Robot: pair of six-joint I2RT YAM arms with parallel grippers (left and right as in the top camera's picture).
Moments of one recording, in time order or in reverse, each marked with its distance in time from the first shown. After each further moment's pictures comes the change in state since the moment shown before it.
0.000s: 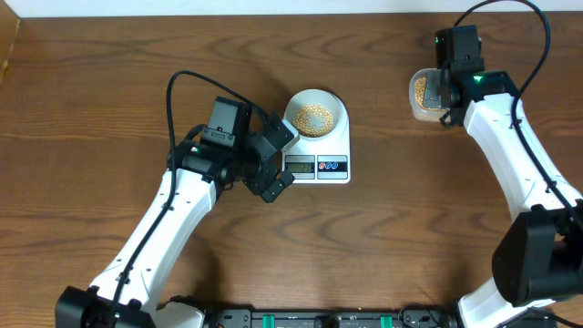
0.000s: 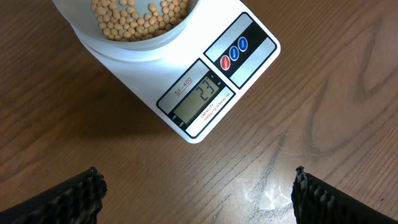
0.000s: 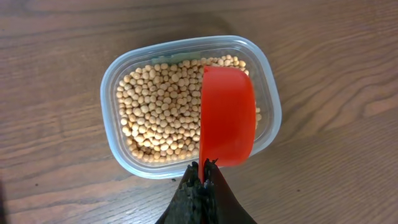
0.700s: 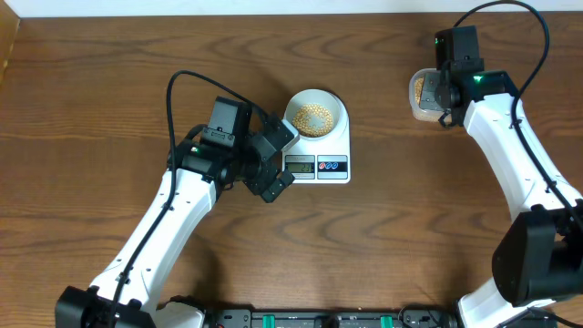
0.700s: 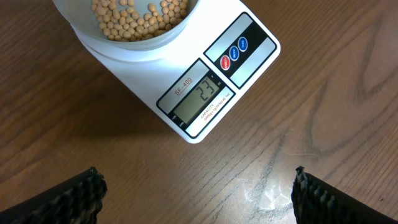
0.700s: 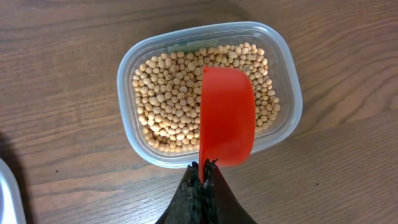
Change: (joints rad) left arm 0.000 0.000 0.000 0.000 0.000 0.000; right arm 0.000 0.000 0.000 -0.019 -0.063 0.025
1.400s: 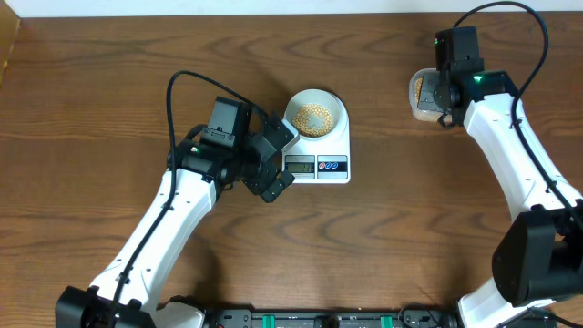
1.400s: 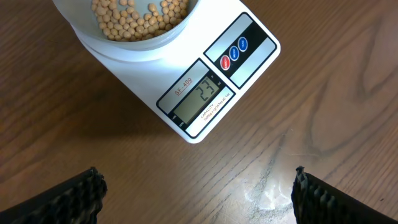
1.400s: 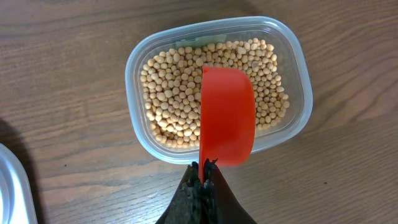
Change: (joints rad) left arm 0.000 0.000 0.000 0.000 0.000 0.000; right arm 0.000 0.000 0.000 -0.005 -0.027 0.004
